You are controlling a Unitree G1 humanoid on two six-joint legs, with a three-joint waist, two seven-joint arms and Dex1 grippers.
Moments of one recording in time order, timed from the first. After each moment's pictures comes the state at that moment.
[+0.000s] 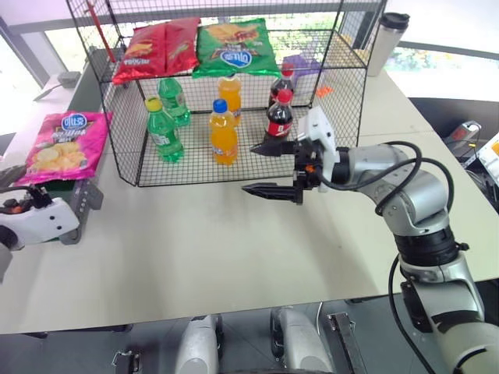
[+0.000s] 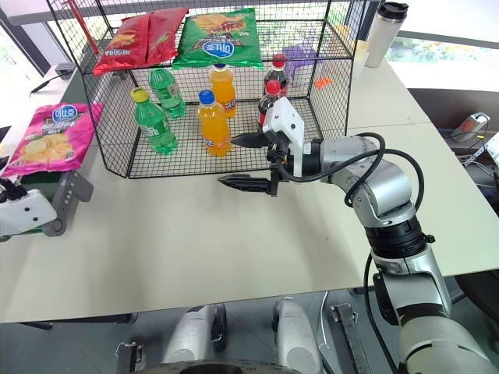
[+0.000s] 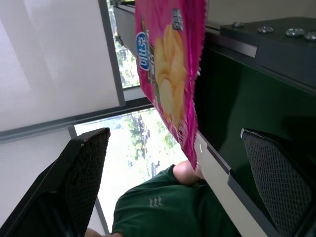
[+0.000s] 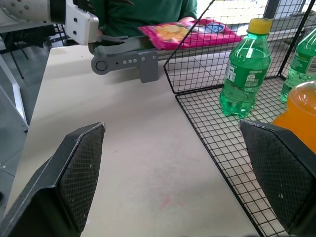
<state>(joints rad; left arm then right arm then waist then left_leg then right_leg) 0.31 1.00 0.48 -0.24 0.55 0.06 -0.33 -0.75 -0.54 0.14 -0.18 0.53 0.67 1.00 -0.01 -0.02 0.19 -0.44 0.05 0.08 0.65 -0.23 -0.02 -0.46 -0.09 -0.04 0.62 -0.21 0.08</state>
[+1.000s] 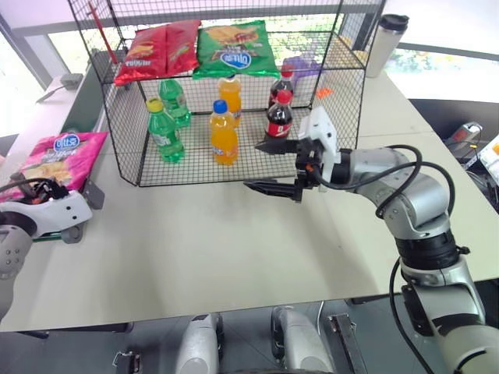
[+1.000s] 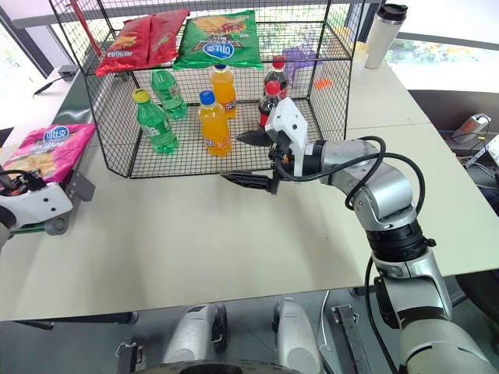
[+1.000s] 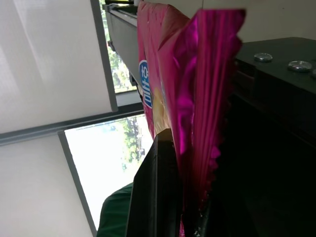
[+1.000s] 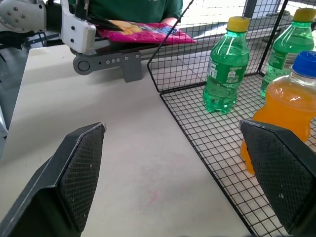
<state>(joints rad) 0.14 1.01 0.33 -0.08 0.58 0.03 -0.31 -0.73 -0.54 0.13 -0.19 0.52 0.67 0.93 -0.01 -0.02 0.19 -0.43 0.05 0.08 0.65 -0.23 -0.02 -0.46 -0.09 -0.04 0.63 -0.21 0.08</state>
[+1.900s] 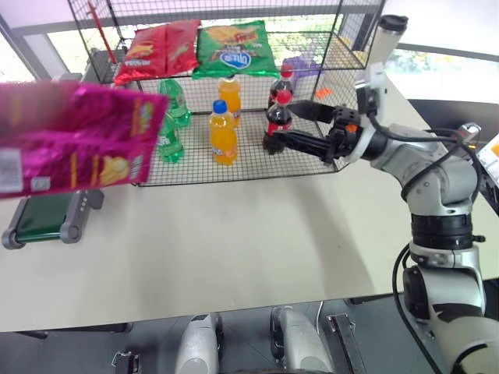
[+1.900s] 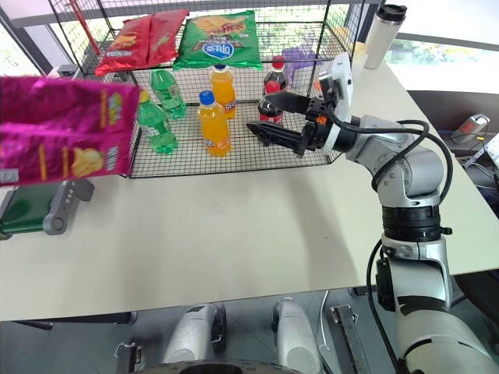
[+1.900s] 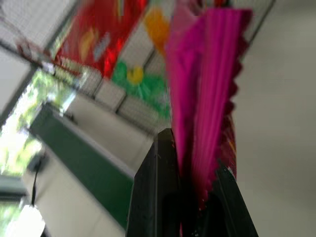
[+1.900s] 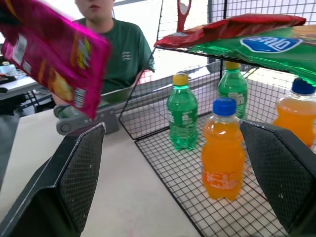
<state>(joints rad) -0.25 1.37 1.02 -0.42 -0.56 0.95 -1.38 -0.80 -0.53 -0.09 0.01 0.65 0.67 0.97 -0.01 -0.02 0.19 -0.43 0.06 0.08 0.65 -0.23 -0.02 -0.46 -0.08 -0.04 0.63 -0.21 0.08</state>
